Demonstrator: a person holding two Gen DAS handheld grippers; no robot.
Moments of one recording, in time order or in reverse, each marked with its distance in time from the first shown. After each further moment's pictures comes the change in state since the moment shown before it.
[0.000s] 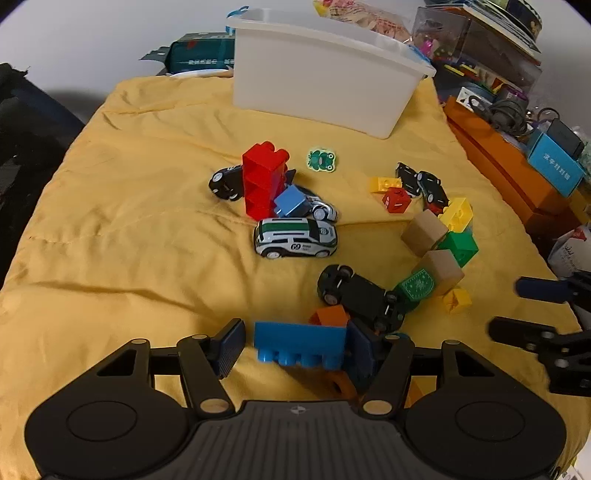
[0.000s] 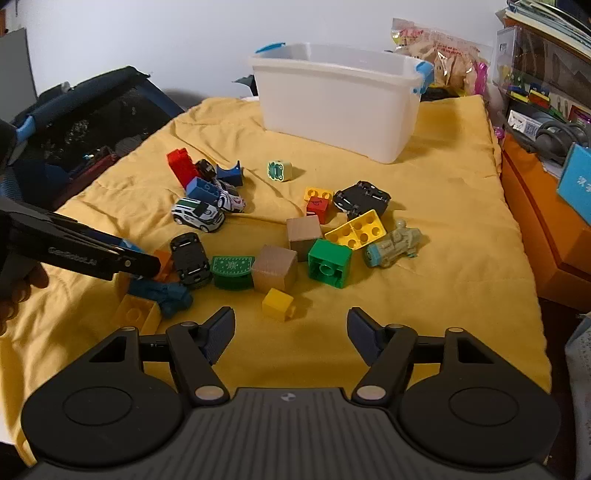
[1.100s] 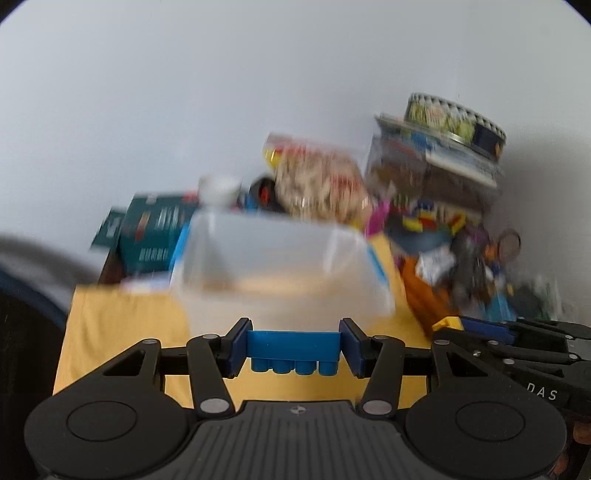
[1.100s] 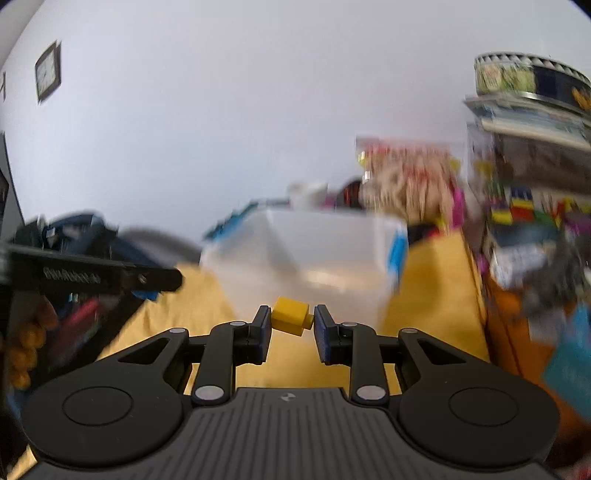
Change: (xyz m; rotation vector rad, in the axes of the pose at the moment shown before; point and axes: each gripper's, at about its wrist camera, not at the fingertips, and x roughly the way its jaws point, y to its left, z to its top) left arm -0.050 -0.022 0.229 0.098 -0.317 -0.114; right arm -0.022 -0.057 0.198 0.146 -0.323 0.000
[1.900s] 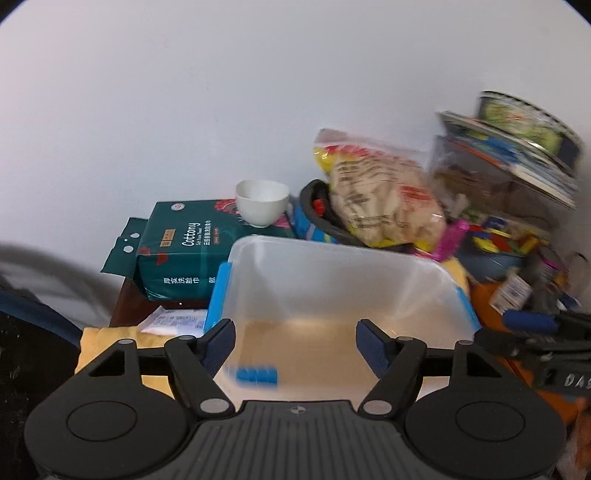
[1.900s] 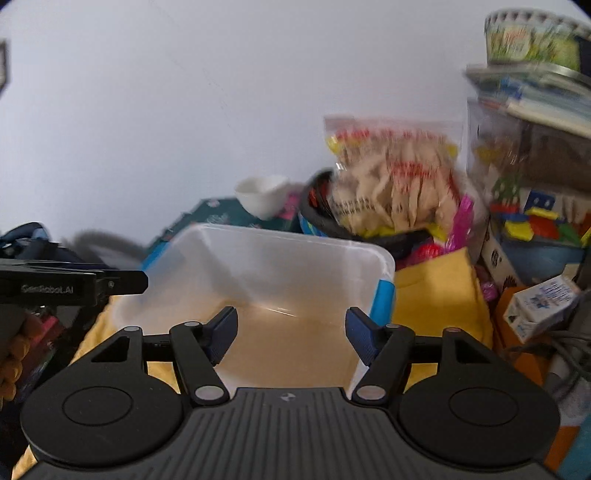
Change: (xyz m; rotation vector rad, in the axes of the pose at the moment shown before) left arm 0.073 0.045 0.030 -0.005 0.027 0.090; right arm 0.067 -0.034 0.019 0.029 0.054 -0.067
